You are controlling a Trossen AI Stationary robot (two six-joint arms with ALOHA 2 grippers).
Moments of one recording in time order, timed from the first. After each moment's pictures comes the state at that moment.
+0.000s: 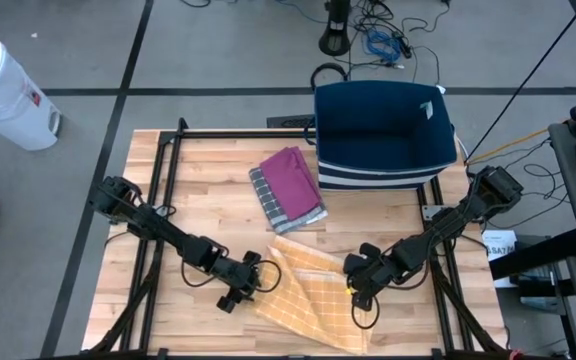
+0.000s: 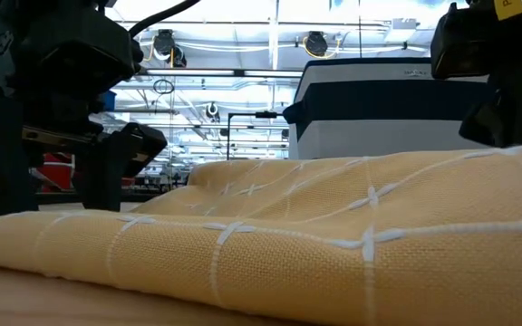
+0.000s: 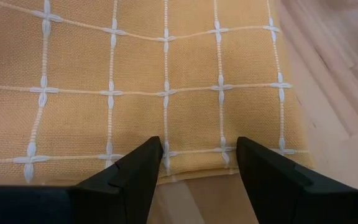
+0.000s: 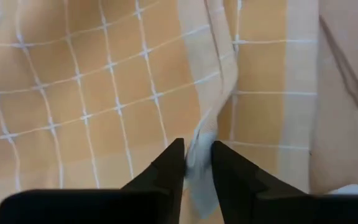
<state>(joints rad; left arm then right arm) -0.47 1.73 0.68 0.13 0.08 -0.04 0.60 1.53 0.75 -0.40 0.16 0.92</state>
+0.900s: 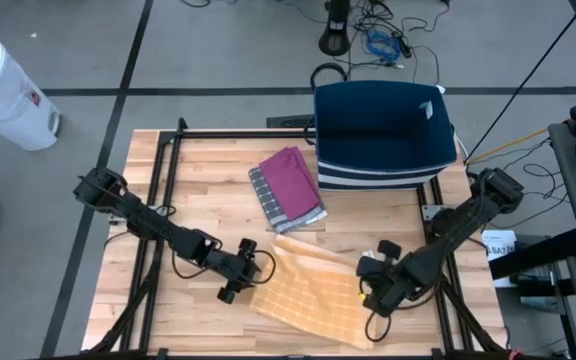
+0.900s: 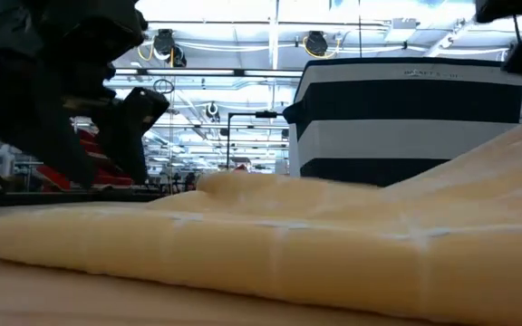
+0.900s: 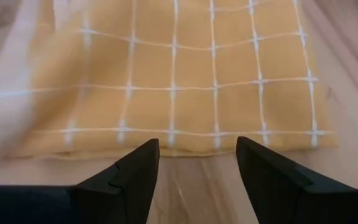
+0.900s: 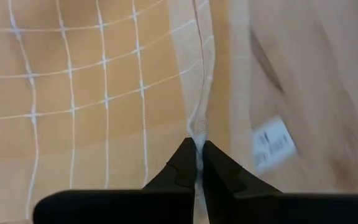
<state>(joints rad) -0.45 1.55 0.67 0.03 -0.08 0.01 0.73 1.54 0.97 -0.89 0.31 1.08</state>
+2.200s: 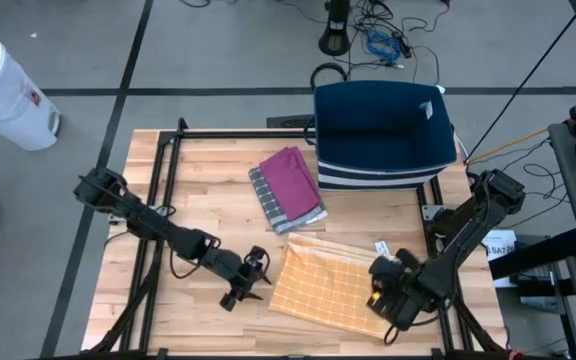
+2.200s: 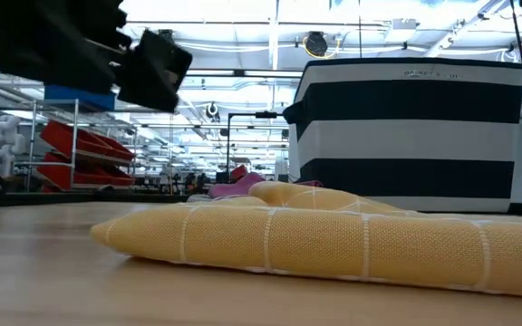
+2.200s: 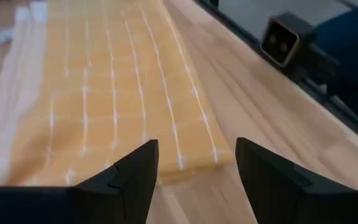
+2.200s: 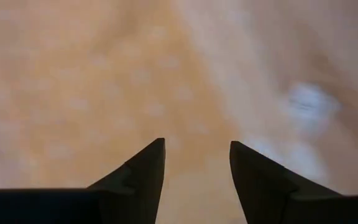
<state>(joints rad) -0.45 1.54 0.68 0.28 0.05 0.10 0.86 1.55 1.02 -1.09 0.36 1.55</state>
